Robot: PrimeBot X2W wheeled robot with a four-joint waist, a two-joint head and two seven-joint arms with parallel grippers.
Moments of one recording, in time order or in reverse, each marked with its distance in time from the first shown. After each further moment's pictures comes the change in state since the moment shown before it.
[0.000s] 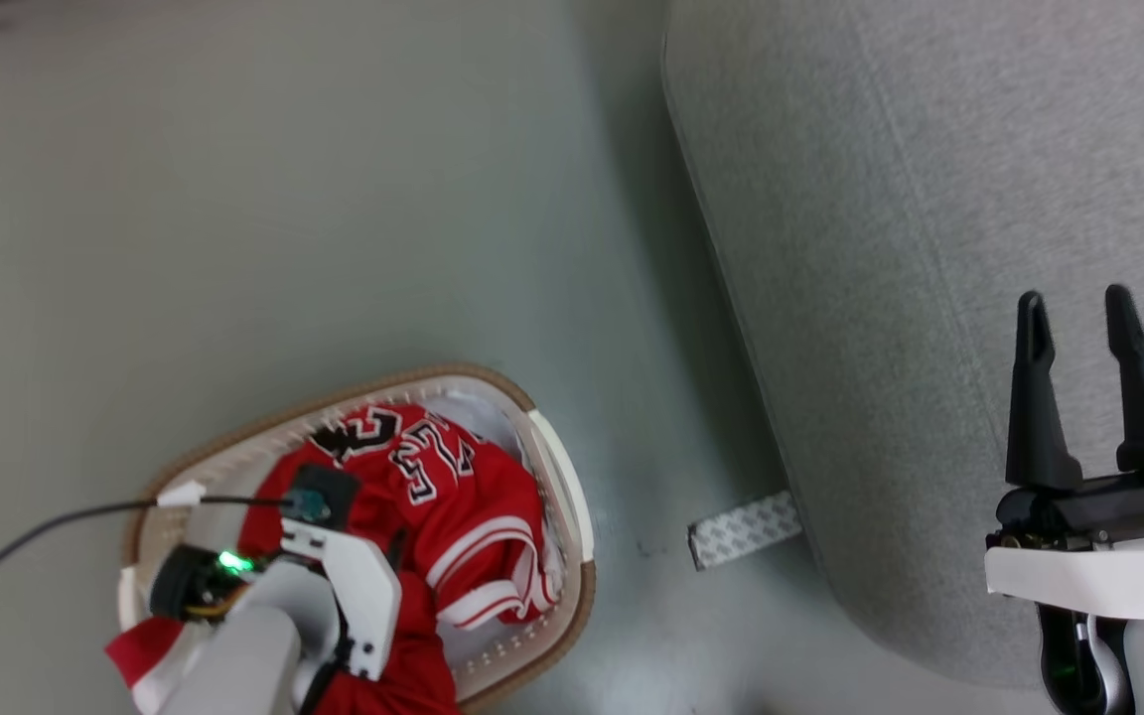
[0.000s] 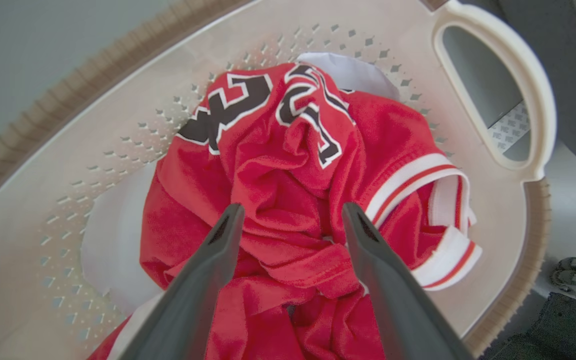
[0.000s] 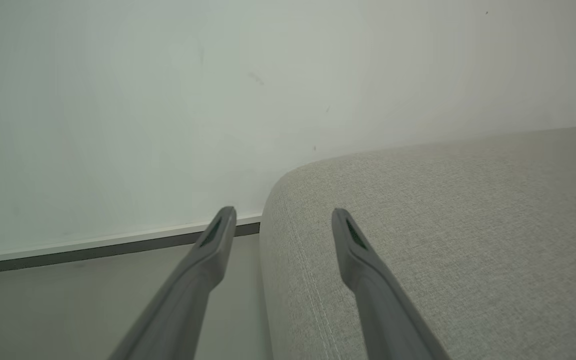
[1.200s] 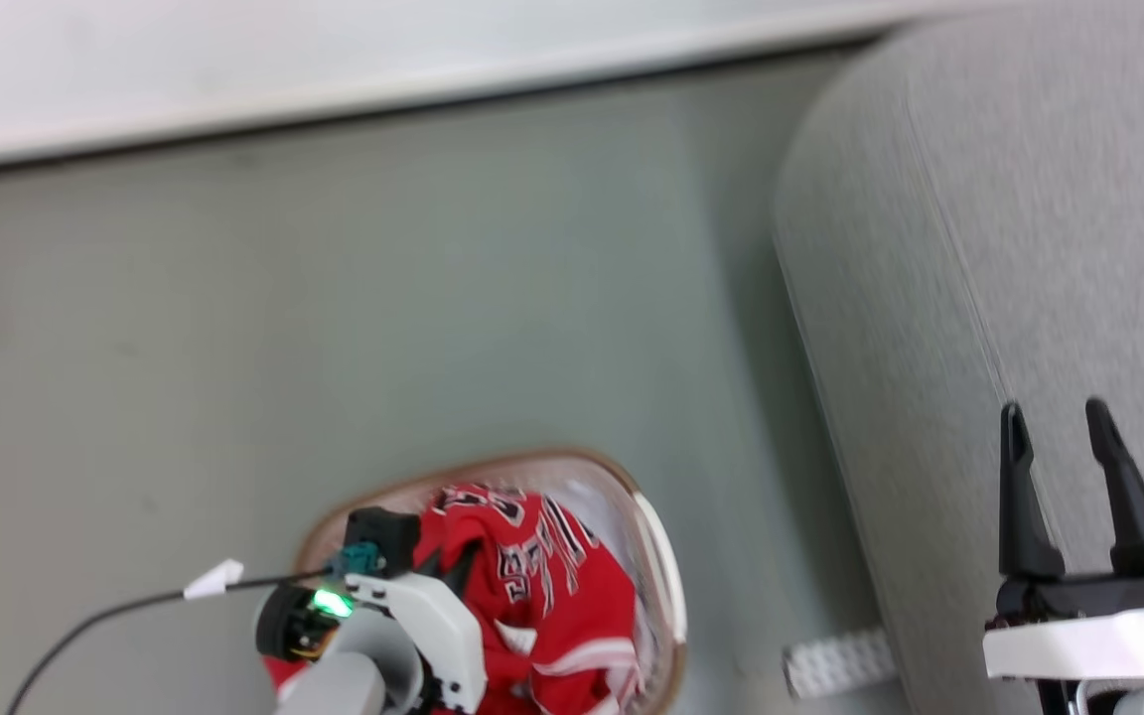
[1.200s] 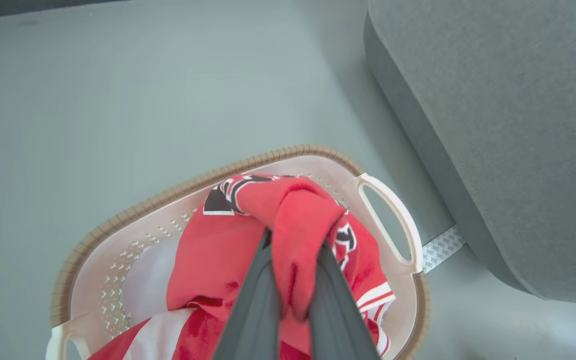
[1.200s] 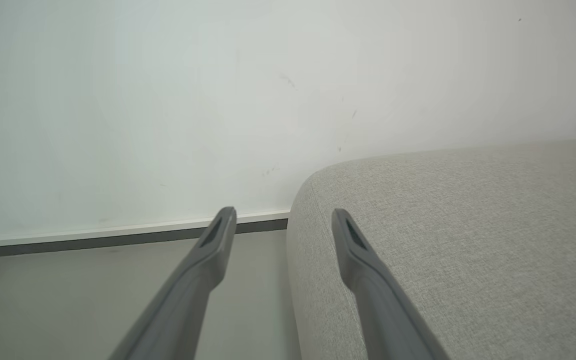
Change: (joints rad) left arm -0.013 -0.100 -0.083 0.109 -0.156 -0.058 -0.295; right arm 0.091 0.002 -0.050 0.102 -0.103 0.000 0.000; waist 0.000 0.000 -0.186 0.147
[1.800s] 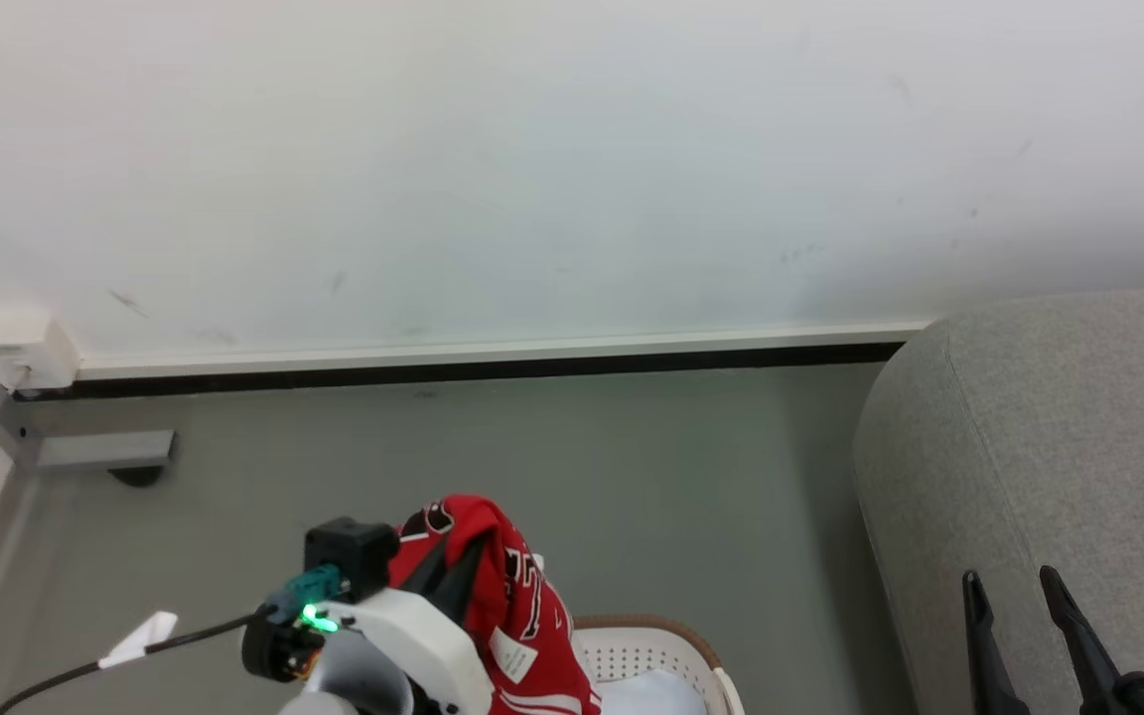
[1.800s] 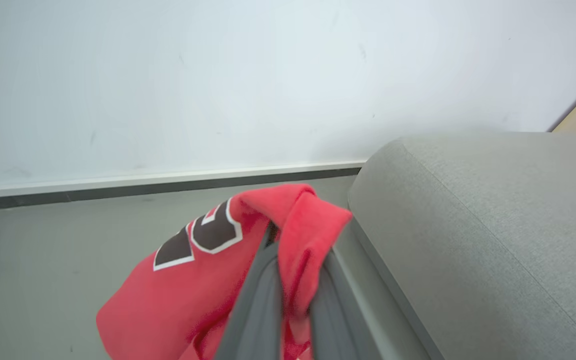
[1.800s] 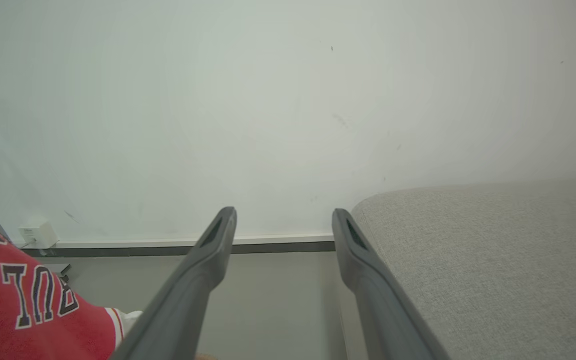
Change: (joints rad) left arm 0.270 0.050 0.026 -0.594 -0.107 0.086 0.170; right arm 0.204 0.000 0.013 0.077 -0.025 0.000 0.000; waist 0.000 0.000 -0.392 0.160
